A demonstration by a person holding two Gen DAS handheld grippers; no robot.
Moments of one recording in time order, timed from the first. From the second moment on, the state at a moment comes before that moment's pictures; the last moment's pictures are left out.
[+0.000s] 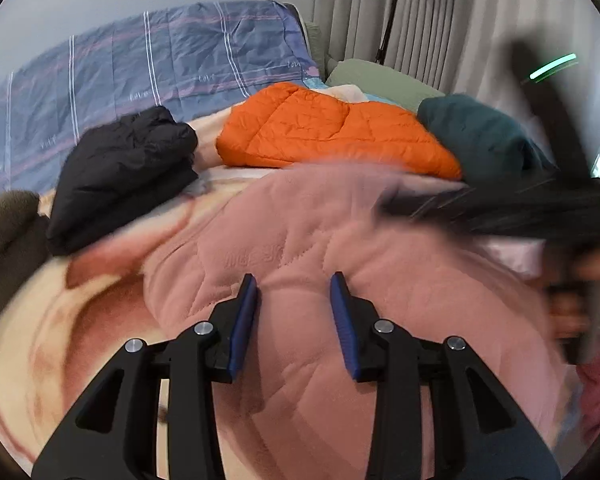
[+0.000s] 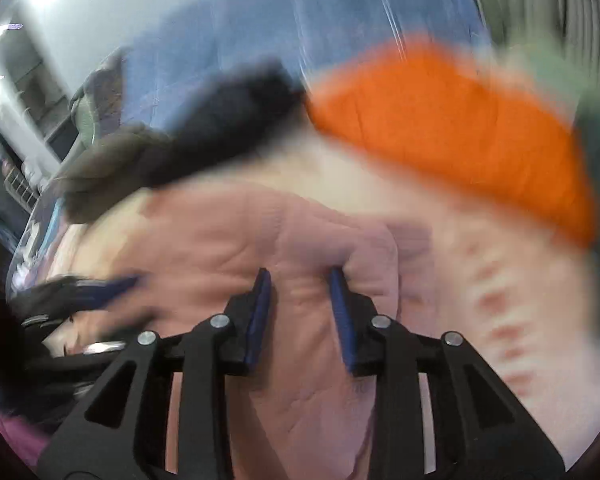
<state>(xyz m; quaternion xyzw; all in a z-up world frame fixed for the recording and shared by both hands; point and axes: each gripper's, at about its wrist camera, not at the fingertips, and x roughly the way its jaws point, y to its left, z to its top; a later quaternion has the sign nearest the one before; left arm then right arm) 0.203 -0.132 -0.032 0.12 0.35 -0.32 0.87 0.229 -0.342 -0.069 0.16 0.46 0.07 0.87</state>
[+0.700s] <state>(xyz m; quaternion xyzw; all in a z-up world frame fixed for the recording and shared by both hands) 0.156 -0.139 -0.048 0.12 0.33 -0.39 0.85 0.207 -0.356 -0.070 0.20 0.41 0.07 0.89</state>
